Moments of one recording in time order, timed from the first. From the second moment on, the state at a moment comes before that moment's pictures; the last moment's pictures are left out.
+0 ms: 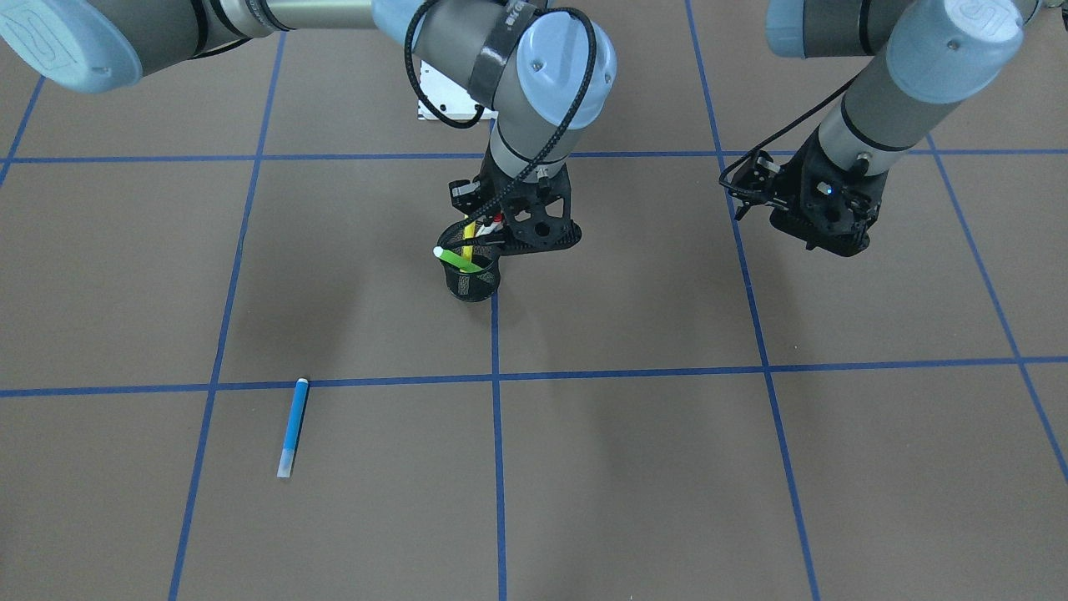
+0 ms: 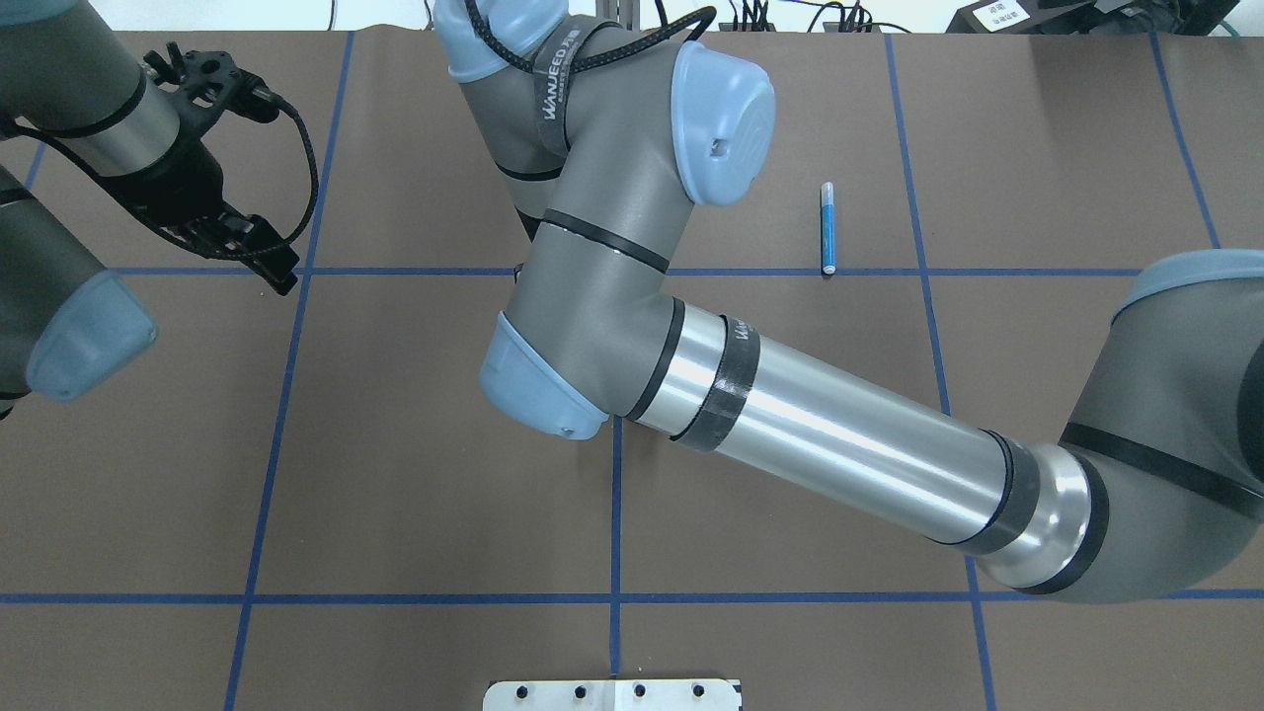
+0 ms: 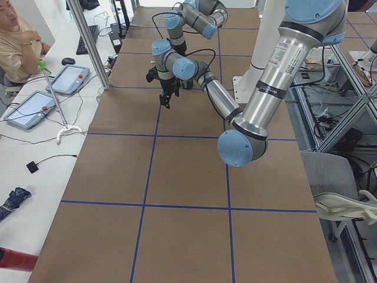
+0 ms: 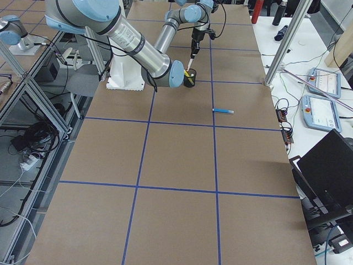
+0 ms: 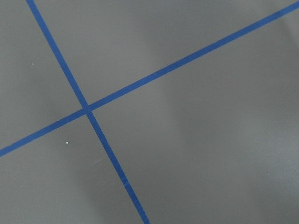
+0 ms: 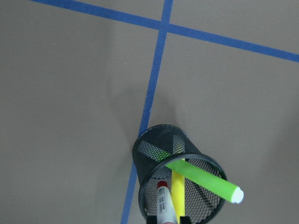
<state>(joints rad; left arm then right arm) -0.96 -2.01 -1.93 -1.27 -2.26 -0.30 0.61 -0.43 1.46 -2.15 2.04 0.86</state>
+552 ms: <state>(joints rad) -0.95 -2.01 -1.92 -1.27 -2.28 -0.30 0.64 -0.44 1.62 -2.16 1.83 1.01</state>
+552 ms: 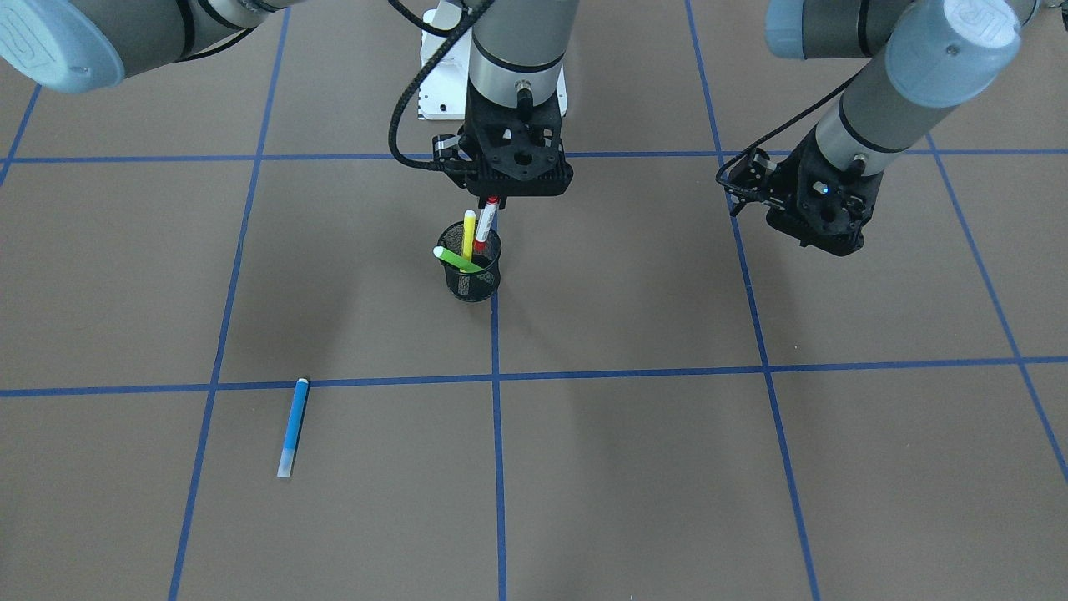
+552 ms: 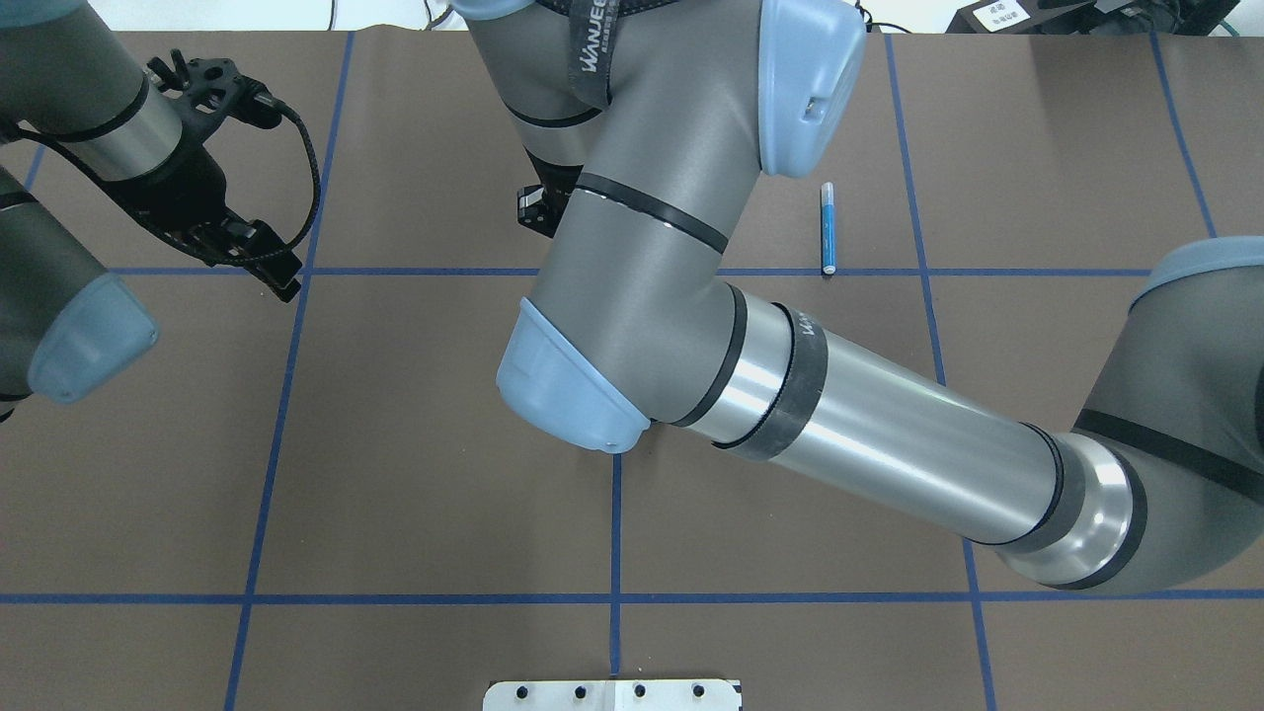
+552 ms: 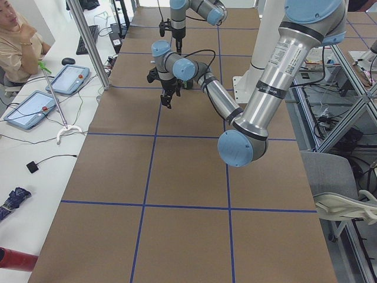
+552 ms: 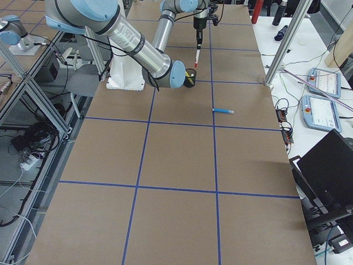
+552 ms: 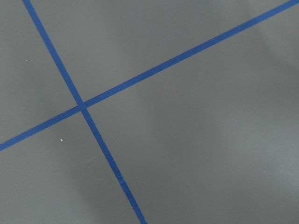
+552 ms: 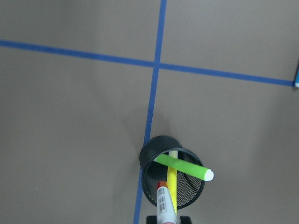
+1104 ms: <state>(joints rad) -0.95 -2.01 -1.92 -1.27 -2.28 -0.30 0.64 -0.62 1.61 -1.76 1.52 1.07</state>
